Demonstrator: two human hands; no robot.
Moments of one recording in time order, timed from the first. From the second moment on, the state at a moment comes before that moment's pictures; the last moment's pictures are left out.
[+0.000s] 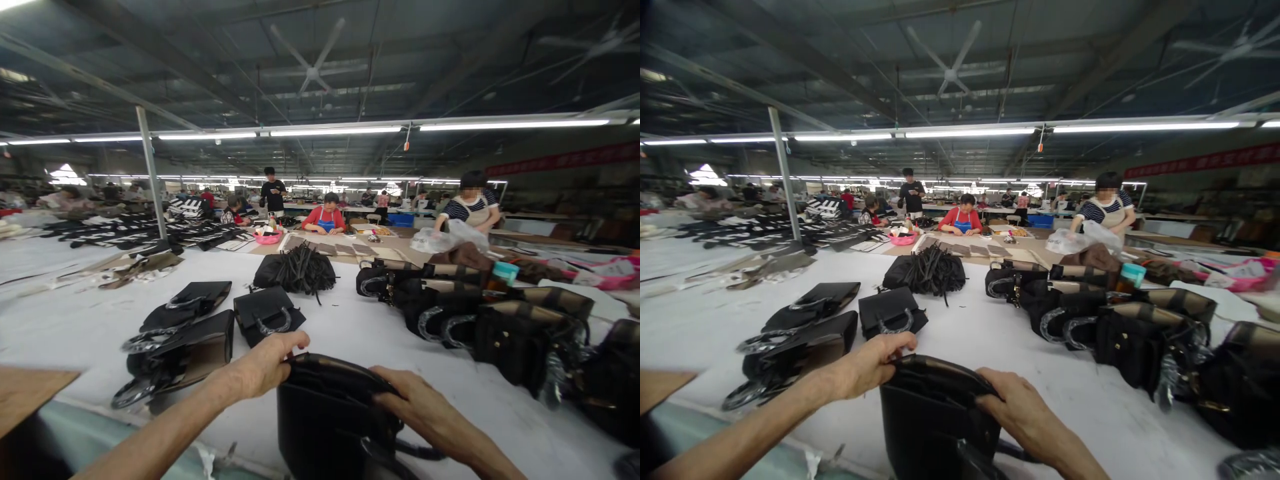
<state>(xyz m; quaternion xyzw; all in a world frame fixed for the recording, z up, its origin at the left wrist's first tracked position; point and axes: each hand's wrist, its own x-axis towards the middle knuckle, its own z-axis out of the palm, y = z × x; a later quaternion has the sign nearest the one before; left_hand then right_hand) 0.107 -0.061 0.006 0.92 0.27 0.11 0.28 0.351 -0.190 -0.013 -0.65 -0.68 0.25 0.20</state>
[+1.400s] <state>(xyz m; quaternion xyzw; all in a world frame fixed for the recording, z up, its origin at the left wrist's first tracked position) 0.129 -0.045 -0.013 0.88 0.26 0.16 0.36 0.346 -0.186 -0.016 -0.68 -0.68 0.18 0.20</state>
